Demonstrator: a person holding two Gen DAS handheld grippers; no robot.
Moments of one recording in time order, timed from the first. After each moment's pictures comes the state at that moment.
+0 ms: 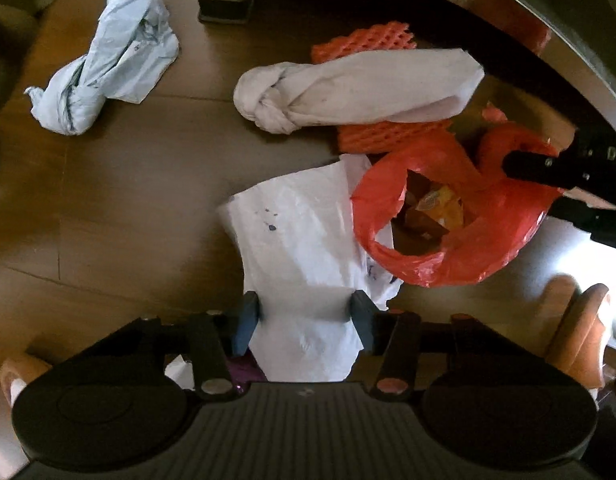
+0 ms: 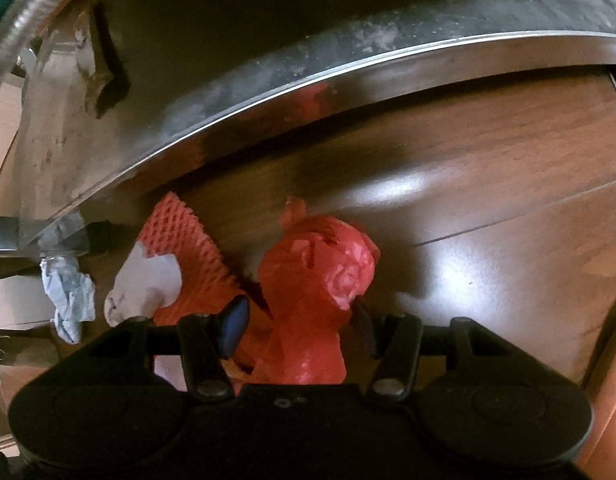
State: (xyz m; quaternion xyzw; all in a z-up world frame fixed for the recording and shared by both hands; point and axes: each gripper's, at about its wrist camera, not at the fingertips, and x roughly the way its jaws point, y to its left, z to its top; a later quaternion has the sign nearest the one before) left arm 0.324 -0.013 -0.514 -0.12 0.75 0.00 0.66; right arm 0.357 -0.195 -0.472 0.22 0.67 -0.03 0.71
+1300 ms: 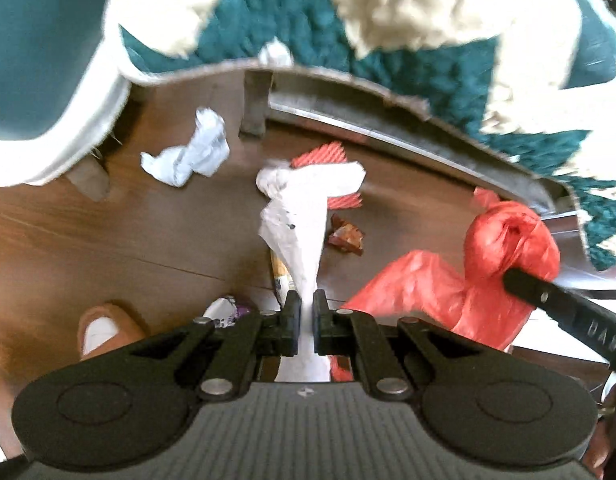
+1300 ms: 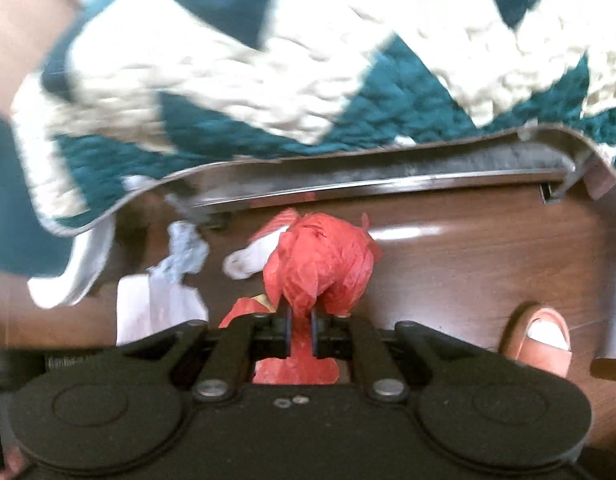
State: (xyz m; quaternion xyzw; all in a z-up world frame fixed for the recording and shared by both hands) left arm 0.279 0.001 -0.273 -0.14 0.66 0.02 0.74; right arm 0.262 -0.152 -0.223 0.13 0.58 0.05 0.80
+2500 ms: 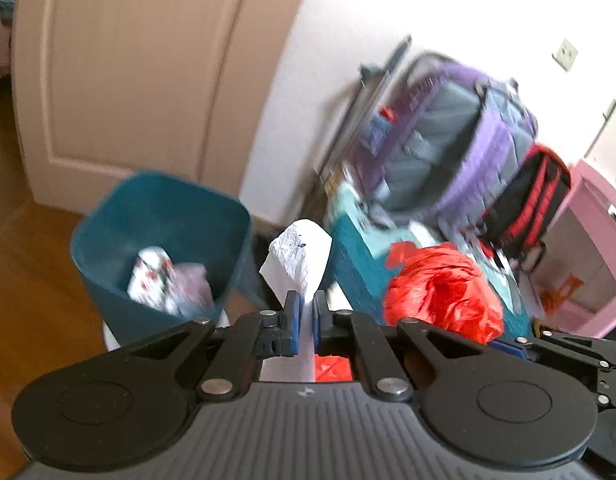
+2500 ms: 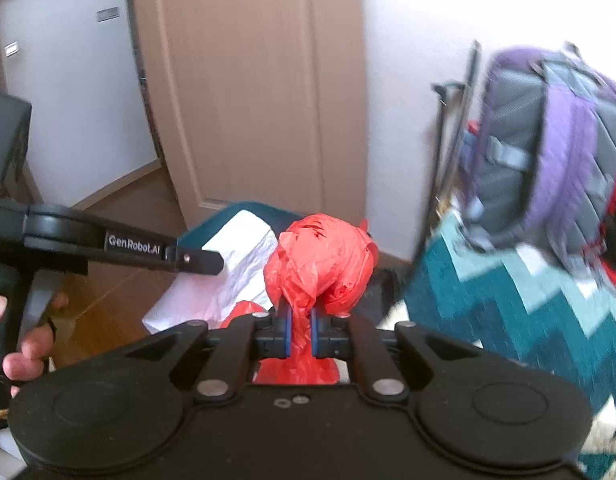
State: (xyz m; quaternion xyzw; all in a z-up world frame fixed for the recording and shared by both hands) left arm 0.194 0.174 0.060 -0.18 0.35 0.04 0.92; right arm 0.217 0.063 0.081 -0.06 0.32 0.29 0.90
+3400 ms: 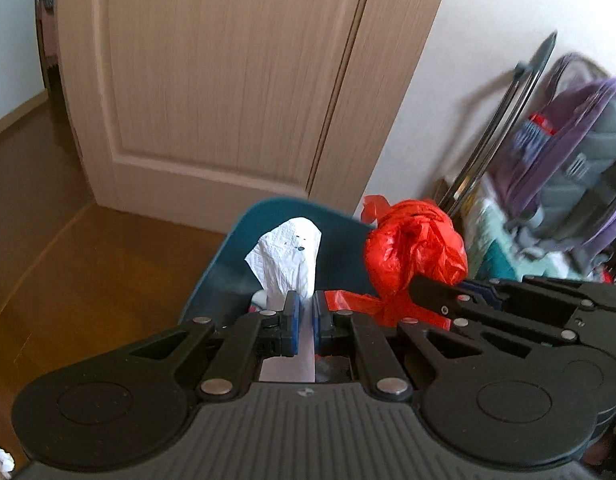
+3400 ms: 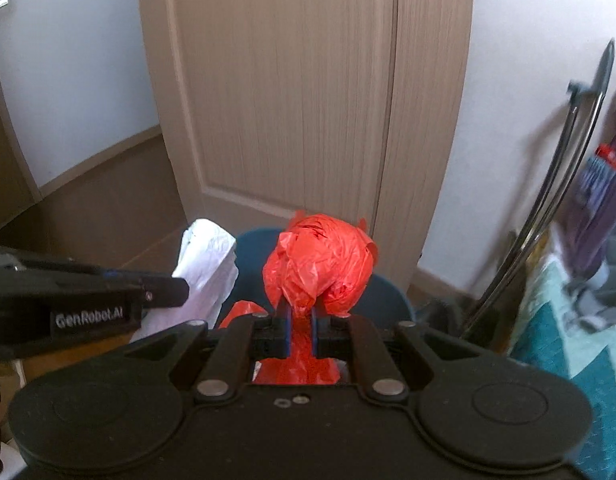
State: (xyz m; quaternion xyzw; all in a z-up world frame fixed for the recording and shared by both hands) left arm 0.304 0.326 -0.021 -0.15 0.40 0.13 0.89; right arm 0.390 0.250 -0.014 -0.10 0.38 0.29 0.87
